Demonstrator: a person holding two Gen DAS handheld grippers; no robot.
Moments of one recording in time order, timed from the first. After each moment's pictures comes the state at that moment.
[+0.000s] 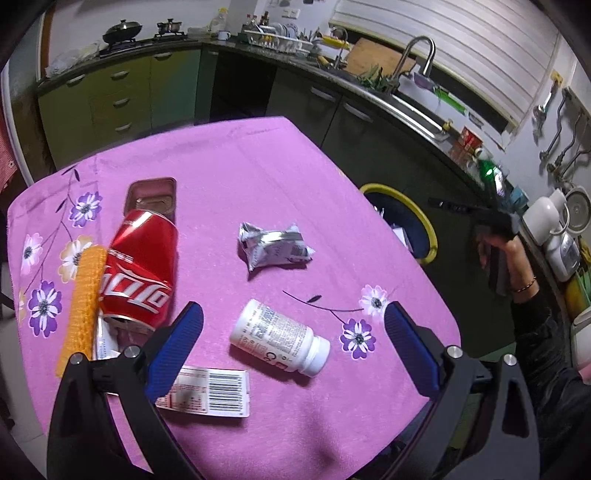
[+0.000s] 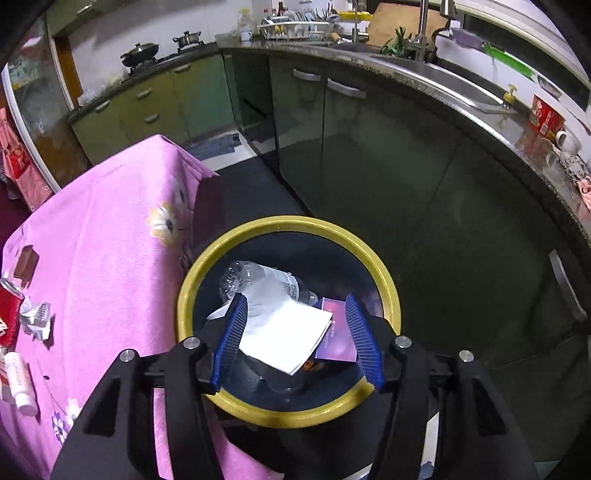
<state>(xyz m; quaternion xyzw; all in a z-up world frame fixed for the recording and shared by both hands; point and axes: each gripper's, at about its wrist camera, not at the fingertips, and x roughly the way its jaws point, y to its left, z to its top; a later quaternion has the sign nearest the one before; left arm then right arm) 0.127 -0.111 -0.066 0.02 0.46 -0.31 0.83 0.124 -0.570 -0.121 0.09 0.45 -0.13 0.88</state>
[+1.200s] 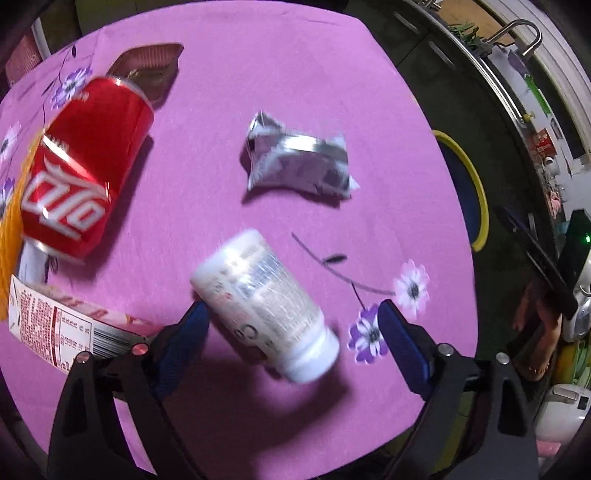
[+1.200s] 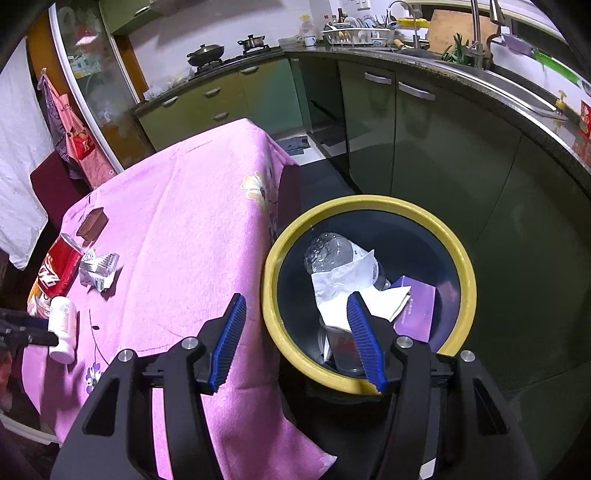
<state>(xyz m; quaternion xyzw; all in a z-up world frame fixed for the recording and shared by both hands) 0.167 -0.161 -0.144 -0.02 0.64 -0.19 0.74 0.099 -0.522 -0.140 0.11 0.43 0.00 0.89</state>
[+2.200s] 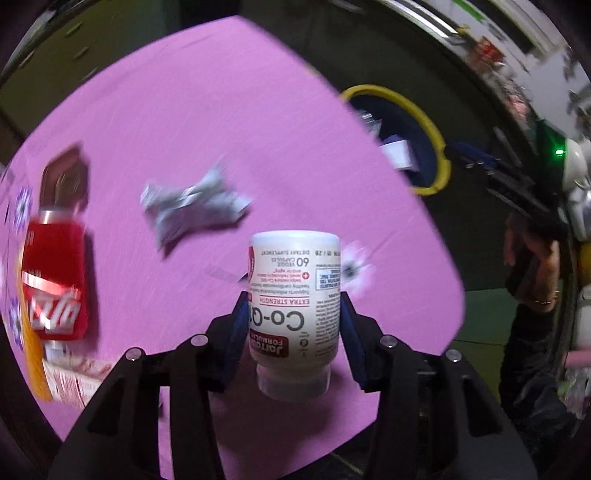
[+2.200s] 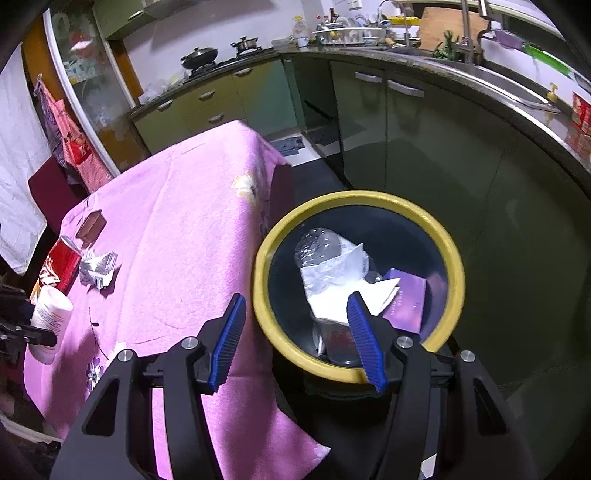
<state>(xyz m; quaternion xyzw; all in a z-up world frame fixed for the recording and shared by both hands) 0.144 -0.249 -0.093 0.13 0.62 -0.31 0.71 0.081 -0.541 -0.131 0.12 0.42 -0.02 0.90</state>
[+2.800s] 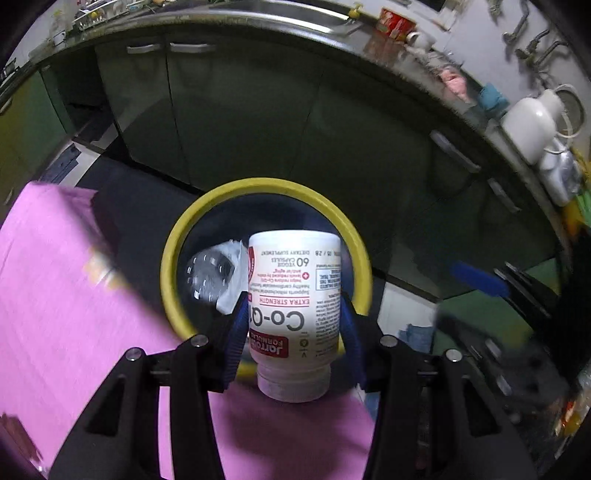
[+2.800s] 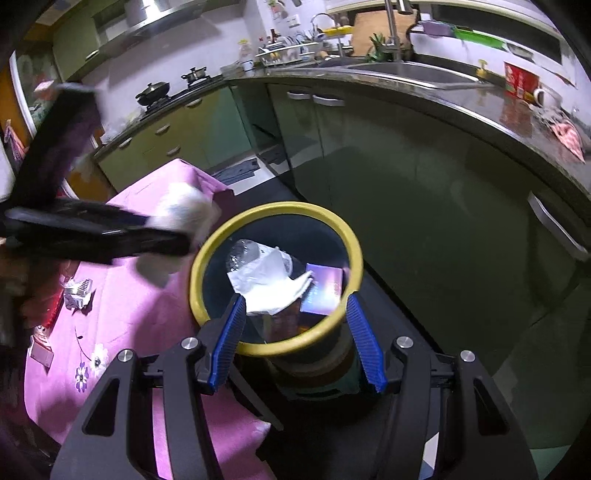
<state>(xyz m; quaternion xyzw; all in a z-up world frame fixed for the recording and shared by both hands) 0.204 -0.513 -0.119 0.20 0.53 -0.44 0.70 0.012 -0.612 -0.117 0.17 0.40 -0.10 0.90</state>
